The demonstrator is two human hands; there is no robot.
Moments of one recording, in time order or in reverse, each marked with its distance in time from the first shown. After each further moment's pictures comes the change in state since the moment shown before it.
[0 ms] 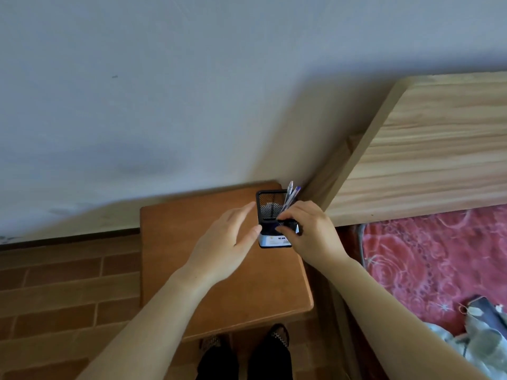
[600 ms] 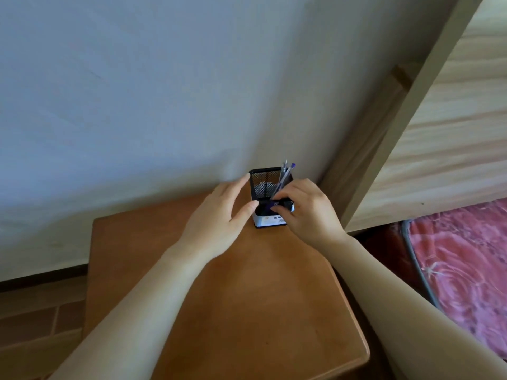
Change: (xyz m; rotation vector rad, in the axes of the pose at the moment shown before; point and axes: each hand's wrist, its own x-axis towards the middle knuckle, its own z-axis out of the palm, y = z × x) left_hand 0.108 -0.138 0.086 0.107 0.177 0.198; right_hand 0.043 0.111 0.157 -0.080 0.269 -0.125
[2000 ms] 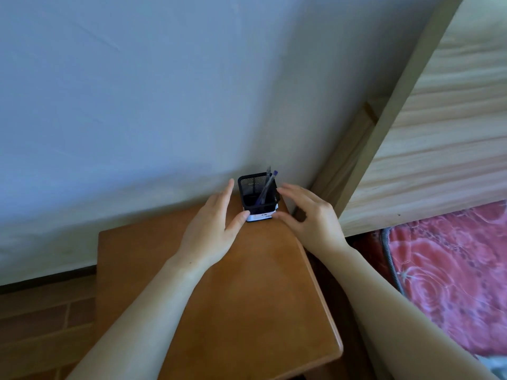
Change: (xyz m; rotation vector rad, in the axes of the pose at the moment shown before) left_hand 0.008 0.040 -0.023 0.043 -0.005 -0.144; right_hand 0.008 -0.010 -0.064 0.174 -0.029 0.210
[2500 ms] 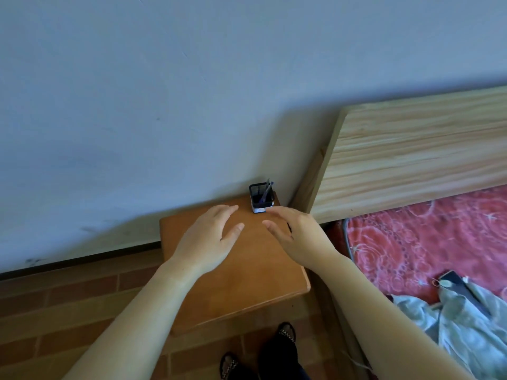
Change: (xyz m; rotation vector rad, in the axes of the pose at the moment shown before) left_hand -0.156 0.129 -0.199 0.094 -0.143 -0.022; right_hand -0.058 -0.233 -0.159 -0.028 -0.315 0.141
